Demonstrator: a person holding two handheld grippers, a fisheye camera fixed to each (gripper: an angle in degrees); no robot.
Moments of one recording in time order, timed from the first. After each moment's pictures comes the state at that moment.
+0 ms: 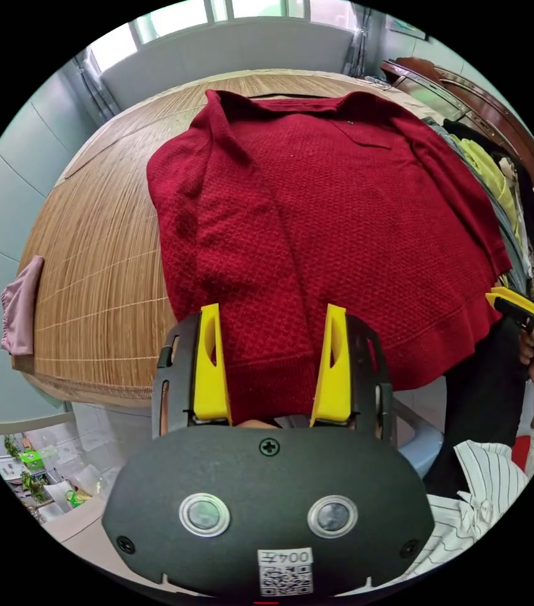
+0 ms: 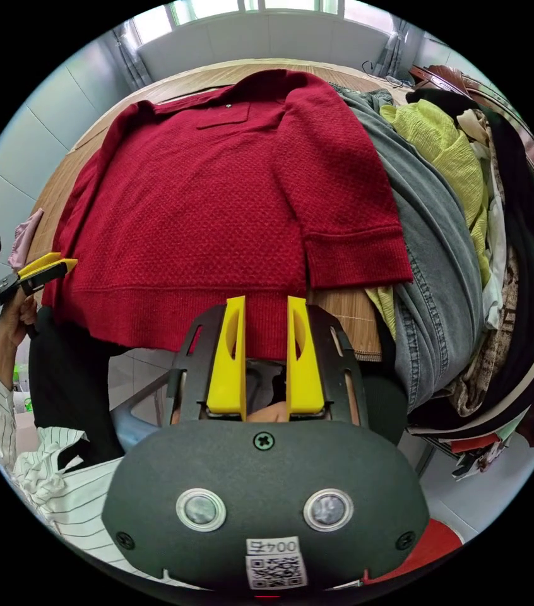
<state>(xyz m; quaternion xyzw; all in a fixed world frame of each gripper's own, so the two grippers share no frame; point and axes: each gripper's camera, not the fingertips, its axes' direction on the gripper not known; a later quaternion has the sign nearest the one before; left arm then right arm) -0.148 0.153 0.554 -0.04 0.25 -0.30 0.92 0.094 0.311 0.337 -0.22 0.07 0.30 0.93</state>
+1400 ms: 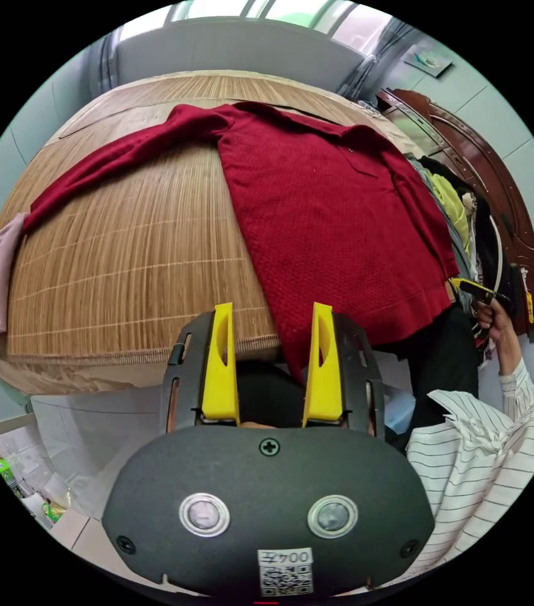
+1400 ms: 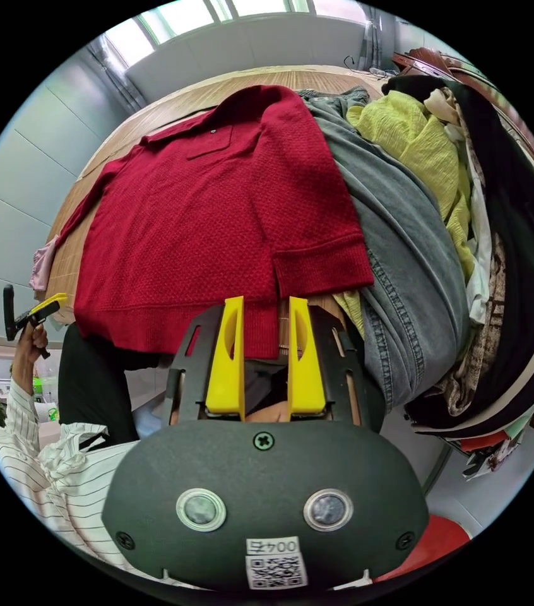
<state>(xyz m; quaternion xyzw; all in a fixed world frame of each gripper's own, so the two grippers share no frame) -0.117 0.287 0.558 -0.01 0.36 -0.32 0.87 0.077 0.275 0.344 -0.20 0.03 0.34 0.92</state>
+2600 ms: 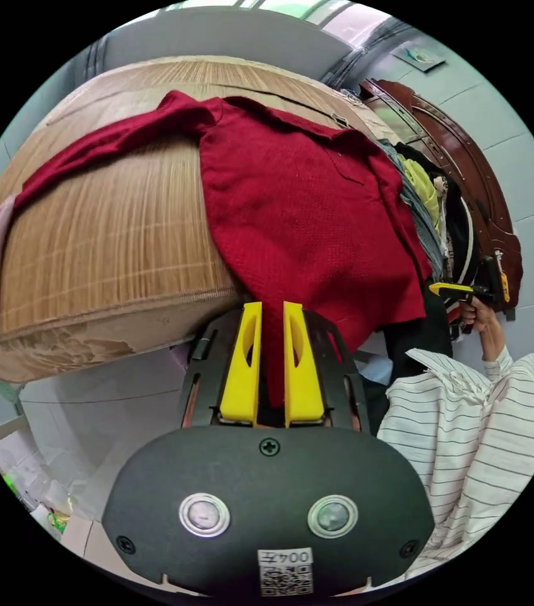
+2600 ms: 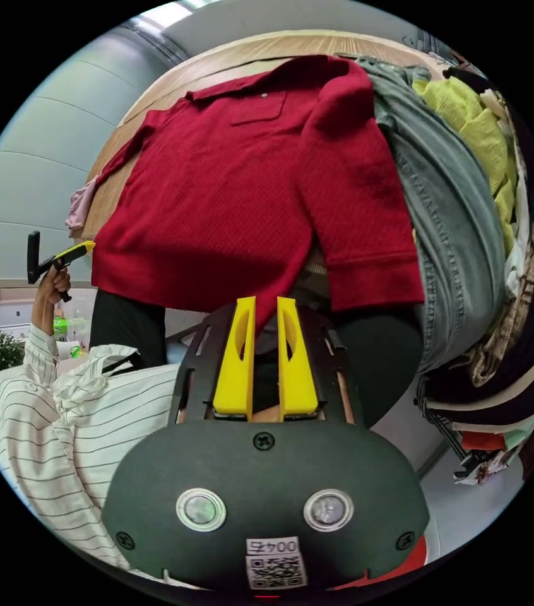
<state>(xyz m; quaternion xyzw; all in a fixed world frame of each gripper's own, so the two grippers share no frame) -0.153 0.291 0.498 0.05 0.34 -0.30 0.89 0.088 0.289 0.370 -0.24 -0.08 0.28 0.93</state>
